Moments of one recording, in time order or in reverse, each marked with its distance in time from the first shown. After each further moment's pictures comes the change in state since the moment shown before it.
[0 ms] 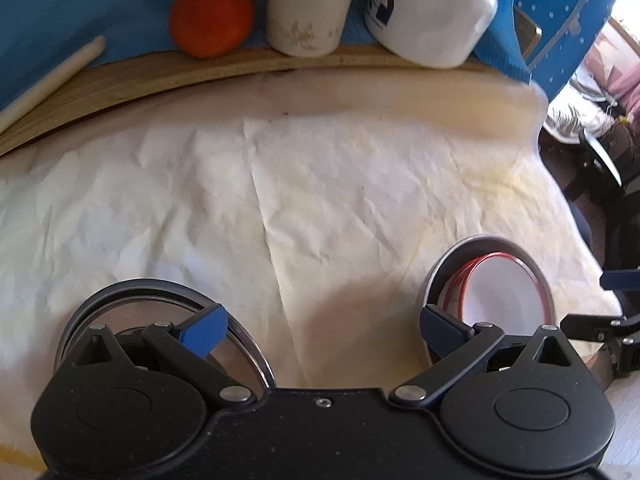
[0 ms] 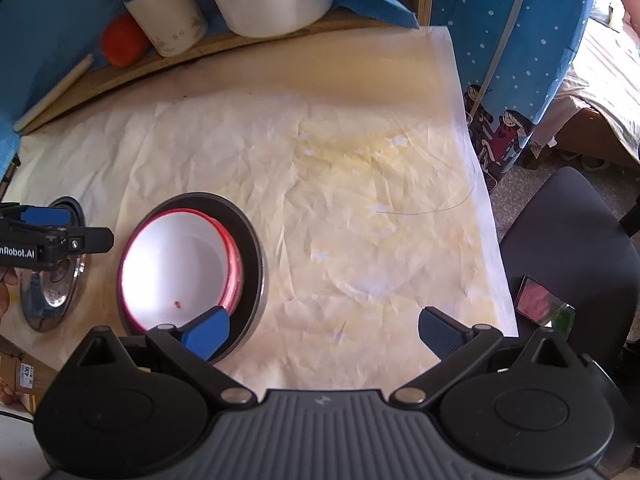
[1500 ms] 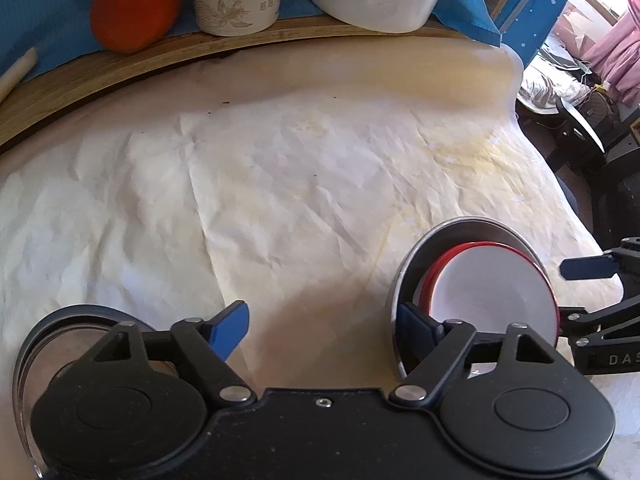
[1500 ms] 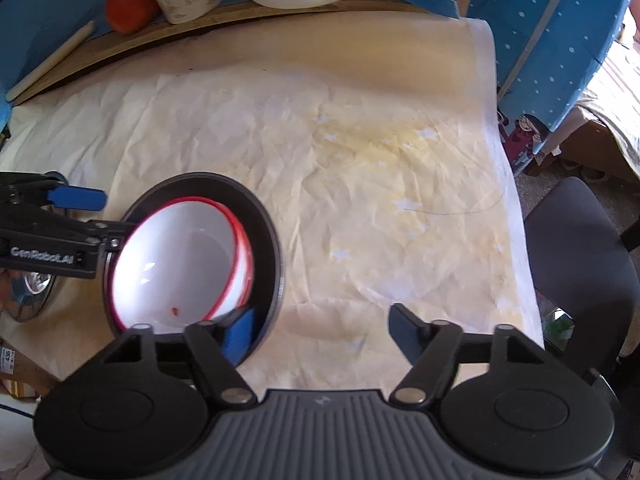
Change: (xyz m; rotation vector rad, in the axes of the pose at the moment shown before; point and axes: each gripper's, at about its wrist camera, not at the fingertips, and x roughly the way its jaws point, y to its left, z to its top) left arm 0.028 -0.020 0.001 0.094 0.021 -0.070; right arm 0.022 0.026 0.000 -0.061 0.024 -0.030
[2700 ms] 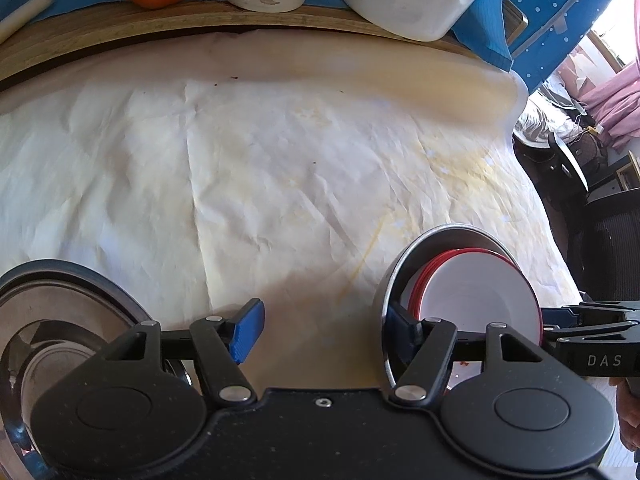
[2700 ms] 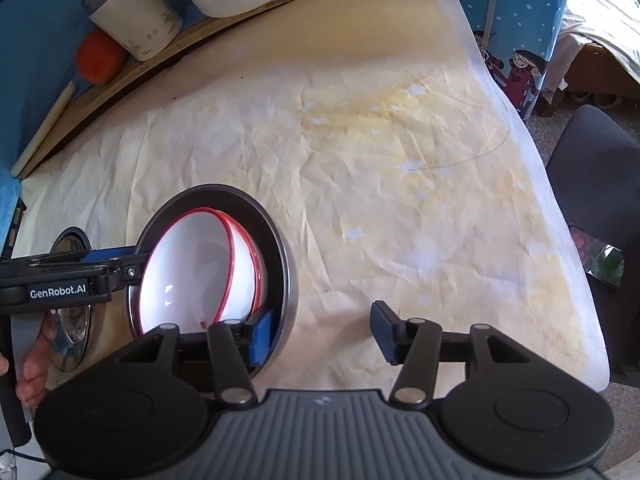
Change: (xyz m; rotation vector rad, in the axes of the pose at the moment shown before) left arm 0.006 0.012 -0.011 -0.138 -0.013 -0.091; right arm 0.010 -0.019 -0.013 0.239 -0.001 0.147
